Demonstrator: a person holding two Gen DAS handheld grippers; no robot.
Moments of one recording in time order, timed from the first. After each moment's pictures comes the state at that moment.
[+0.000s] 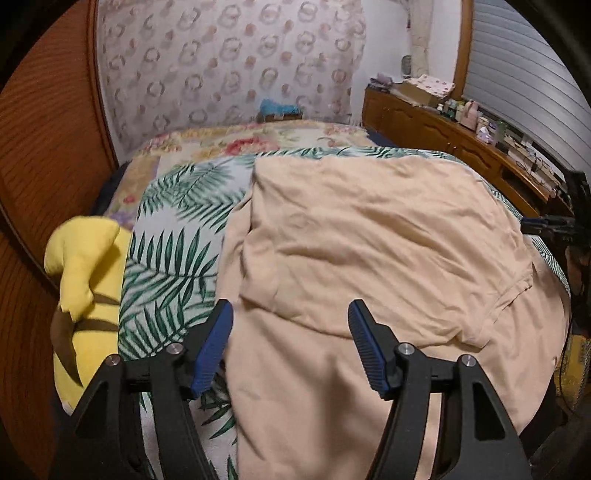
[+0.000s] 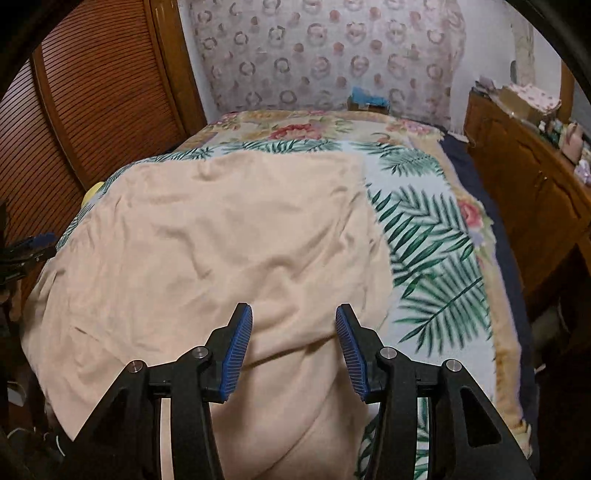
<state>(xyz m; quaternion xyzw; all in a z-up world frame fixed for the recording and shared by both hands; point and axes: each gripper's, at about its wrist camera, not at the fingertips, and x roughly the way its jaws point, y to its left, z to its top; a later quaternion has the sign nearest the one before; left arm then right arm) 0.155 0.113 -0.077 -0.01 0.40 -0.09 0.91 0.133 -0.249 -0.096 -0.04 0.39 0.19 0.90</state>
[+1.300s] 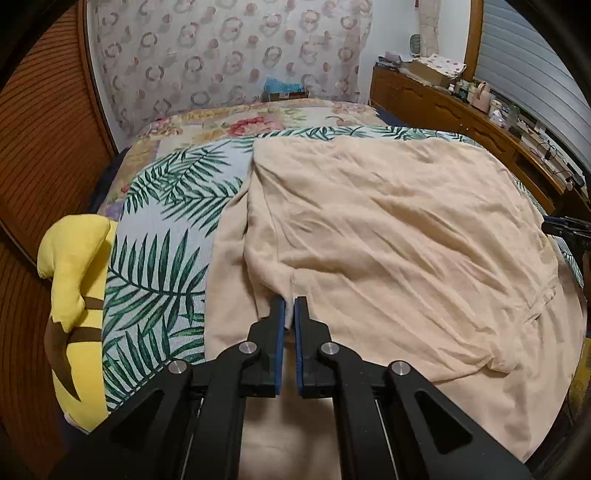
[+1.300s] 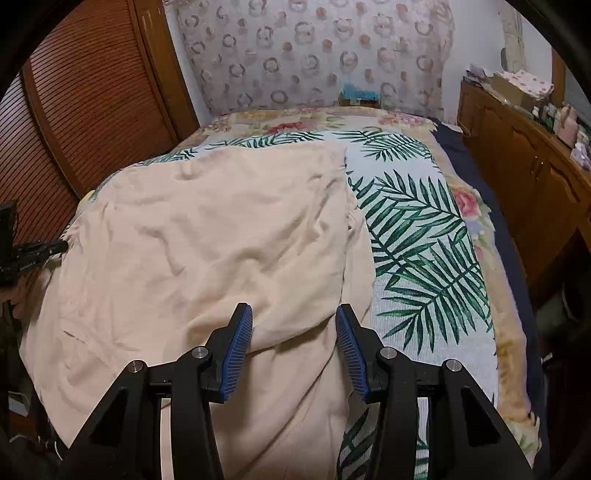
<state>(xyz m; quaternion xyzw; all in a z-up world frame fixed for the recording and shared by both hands) 0.196 0.102 -0.093 0.01 0.44 -0.07 0.90 0.157 -0.265 -0.090 -0.02 0.39 0.18 0.90</state>
